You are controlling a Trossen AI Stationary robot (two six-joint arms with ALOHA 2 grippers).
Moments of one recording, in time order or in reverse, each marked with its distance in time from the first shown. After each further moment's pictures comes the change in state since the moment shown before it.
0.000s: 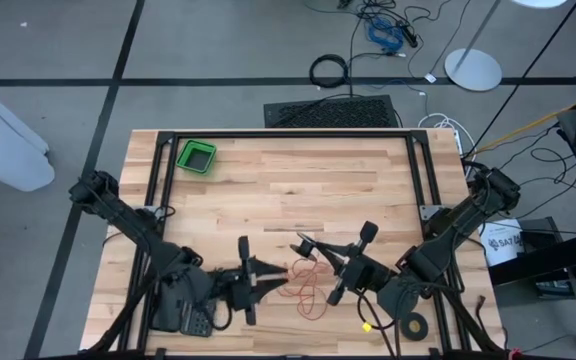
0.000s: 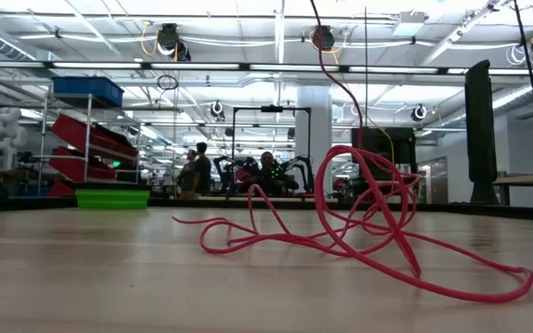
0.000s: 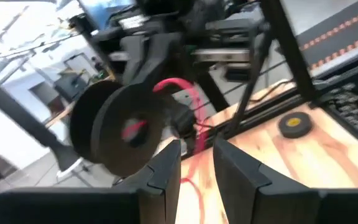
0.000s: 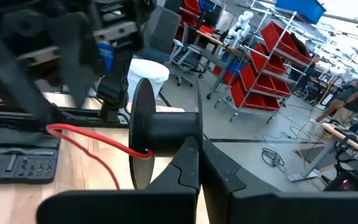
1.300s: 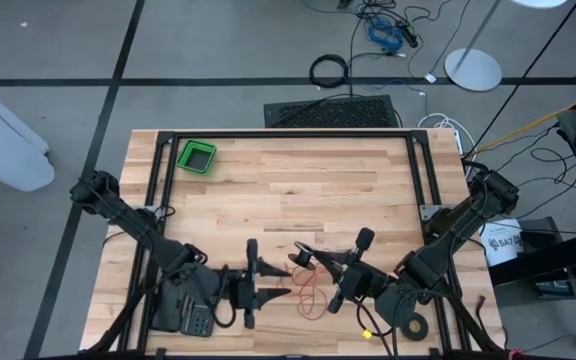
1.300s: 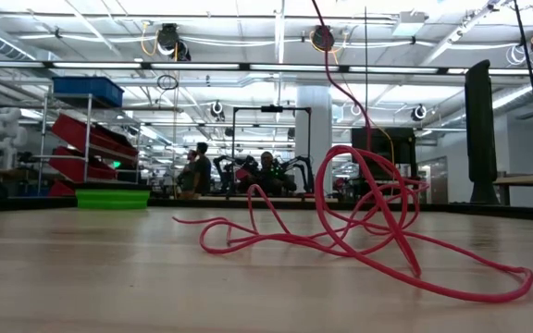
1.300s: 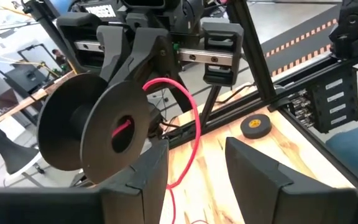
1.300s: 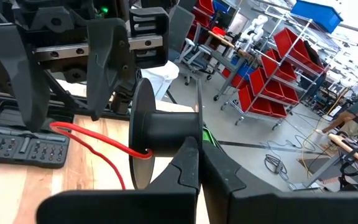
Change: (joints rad) left arm 0.027 0.005 0.000 -0.075 0.150 -0.135; right arm 0.014 0.027 0.000 -0.006 -0.033 -0.035
